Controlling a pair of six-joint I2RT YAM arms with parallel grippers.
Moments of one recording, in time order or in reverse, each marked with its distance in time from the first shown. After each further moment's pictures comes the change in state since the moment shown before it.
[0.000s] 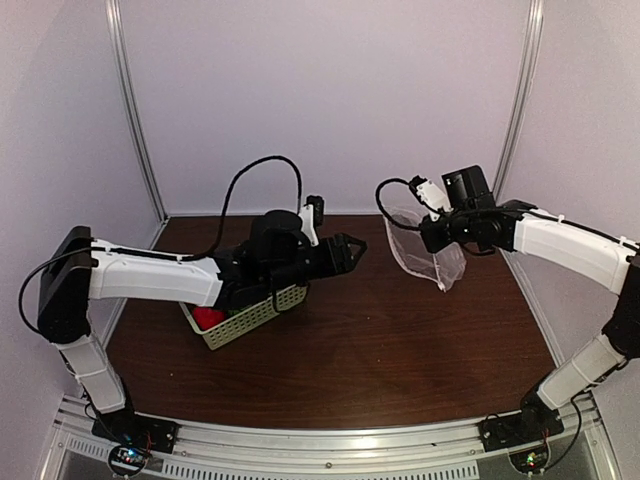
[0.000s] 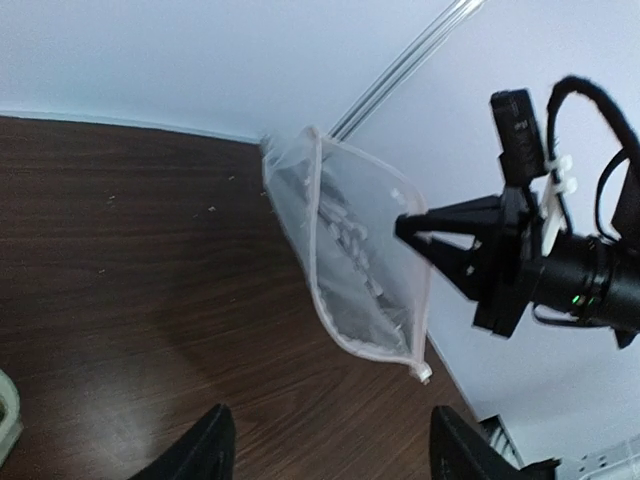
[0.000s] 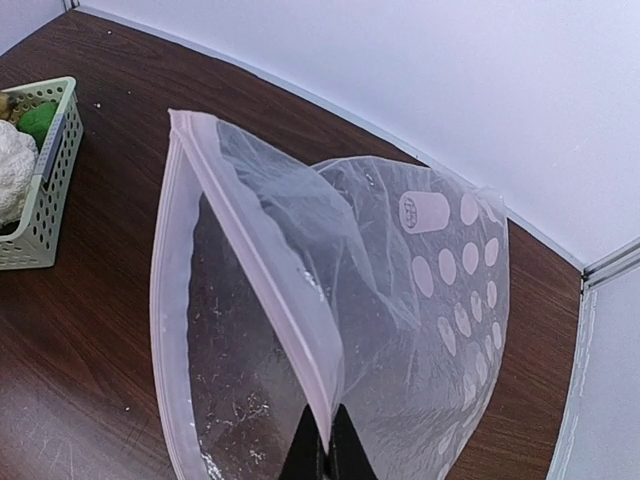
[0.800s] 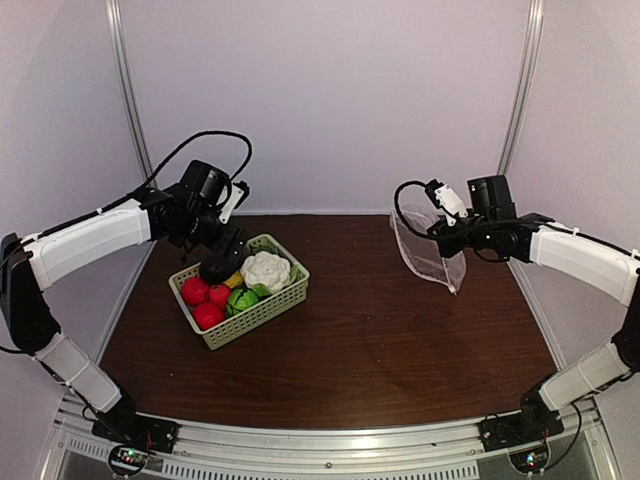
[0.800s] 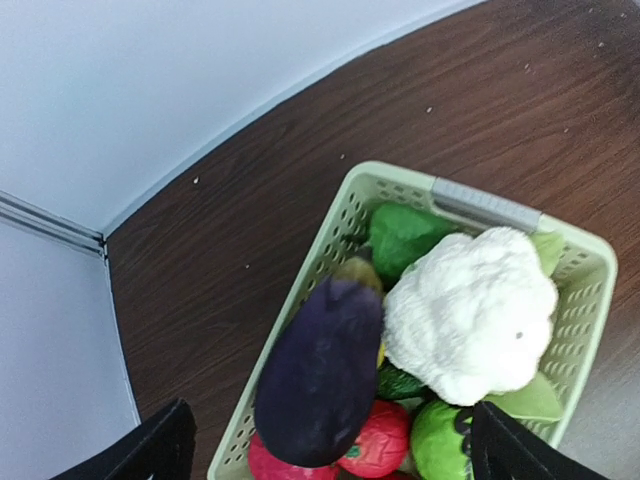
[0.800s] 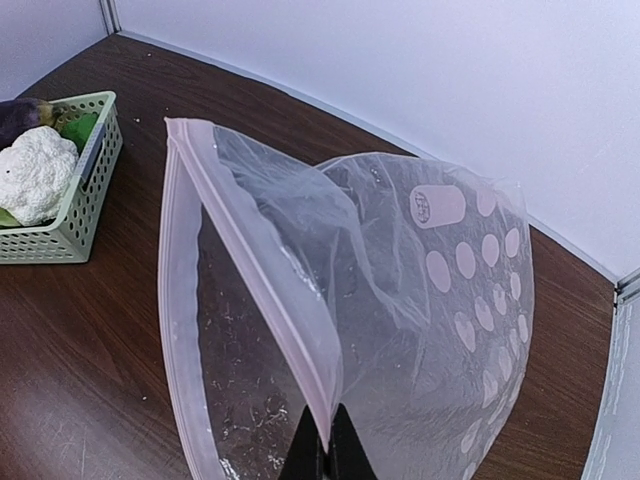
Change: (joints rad) left arm 0.393 -0.249 0.147 -1.014 -0.251 0.845; right arm -0.117 -0.097 -0.146 0.123 -0.222 -0.033
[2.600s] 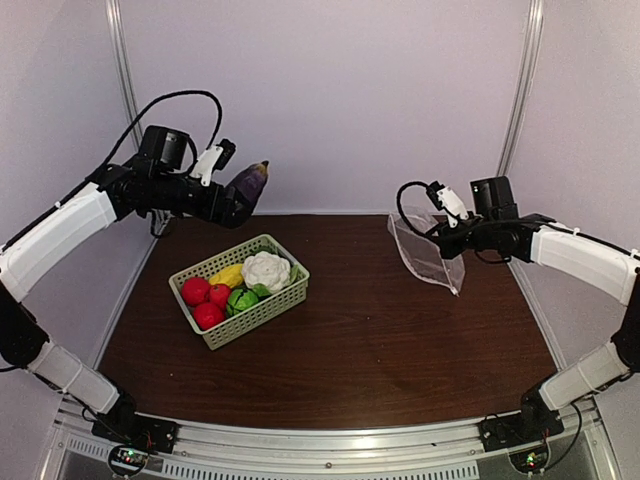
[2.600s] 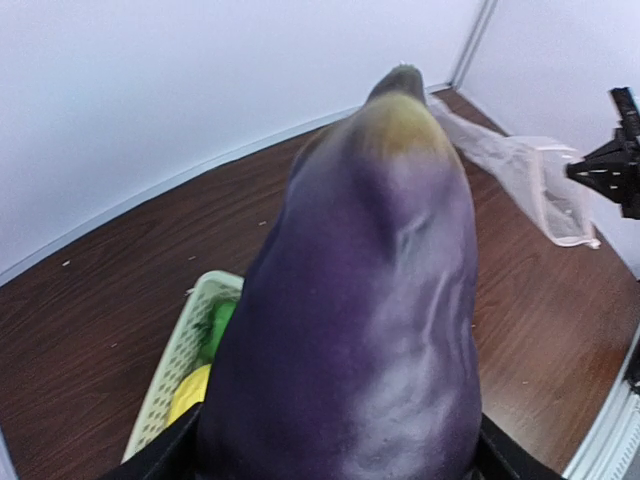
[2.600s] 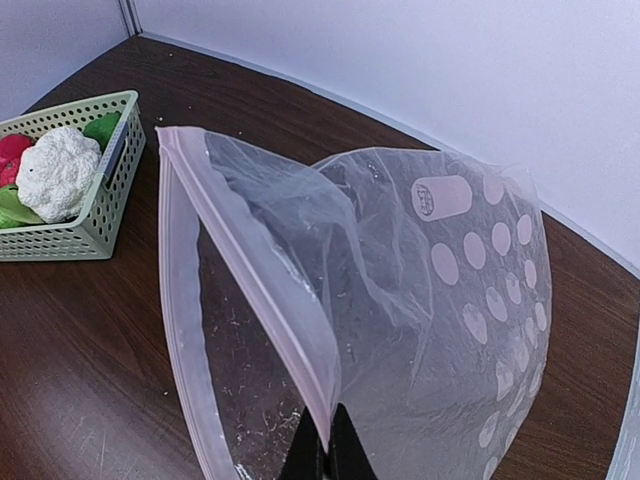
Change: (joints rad) left arm 0.138 -0.099 0.130 -0.048 0.525 -0.106; right arm -0.033 -0.003 -0.016 -0.001 -0.101 0.013
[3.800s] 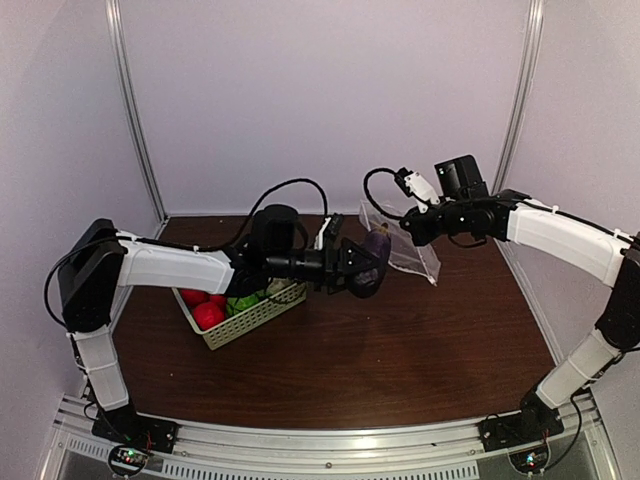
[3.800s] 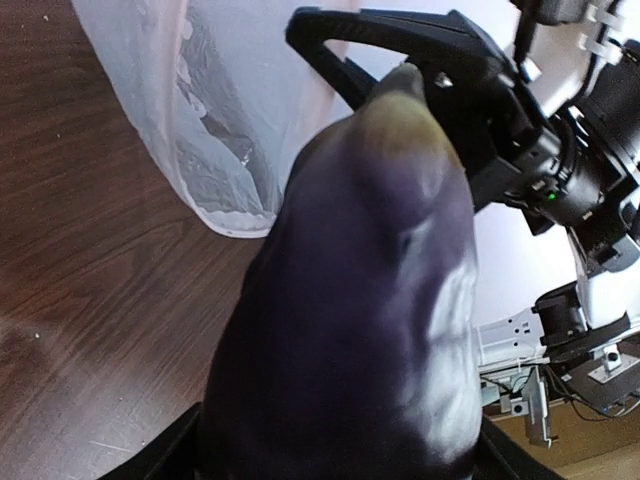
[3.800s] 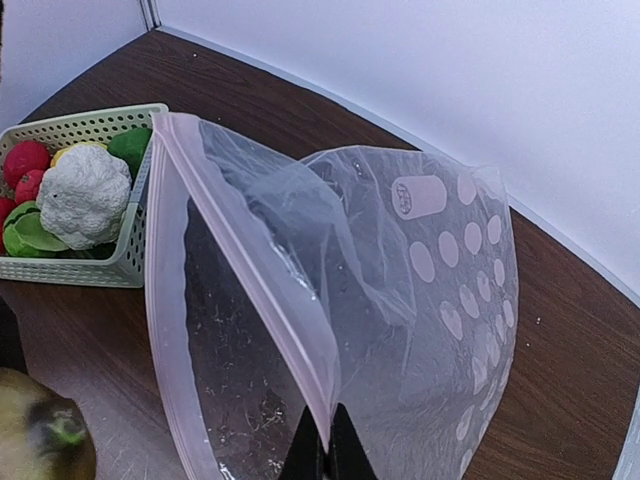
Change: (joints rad) left arm -0.412 0.422 -0.244 1.056 0.434 -0.964; right arm 0.162 0.156 0.261 -0.140 0.123 0.050
